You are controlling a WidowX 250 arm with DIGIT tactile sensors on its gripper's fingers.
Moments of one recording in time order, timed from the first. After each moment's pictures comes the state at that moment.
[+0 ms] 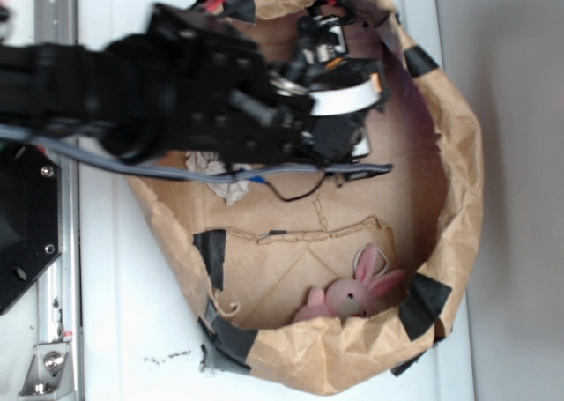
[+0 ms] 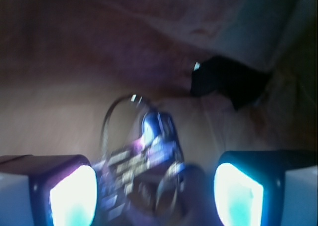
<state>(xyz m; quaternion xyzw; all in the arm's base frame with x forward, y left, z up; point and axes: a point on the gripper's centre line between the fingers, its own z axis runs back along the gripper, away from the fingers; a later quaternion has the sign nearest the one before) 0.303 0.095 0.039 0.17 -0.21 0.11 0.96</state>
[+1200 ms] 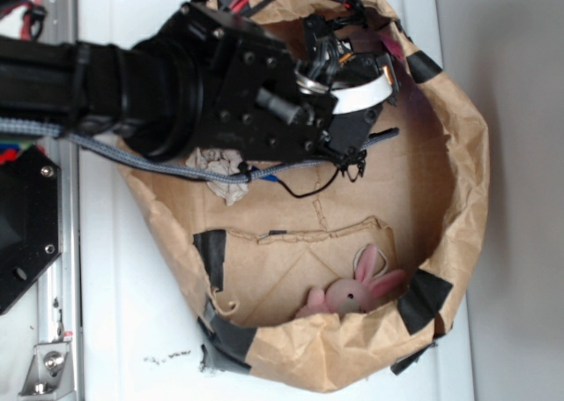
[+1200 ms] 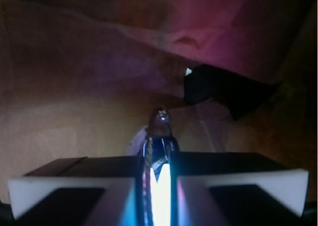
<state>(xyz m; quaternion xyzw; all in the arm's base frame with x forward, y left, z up) 0.301 0.096 0.040 0.17 -0.19 0.15 0.96</state>
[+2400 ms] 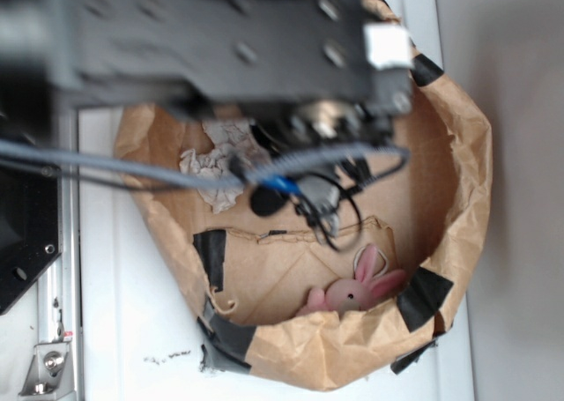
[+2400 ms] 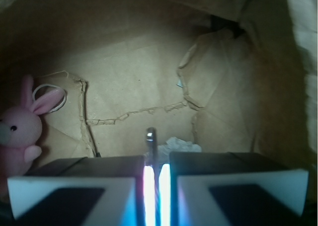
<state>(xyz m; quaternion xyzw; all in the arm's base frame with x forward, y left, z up) 0.258 0.035 0.122 0.04 -0.01 0.15 0.99</state>
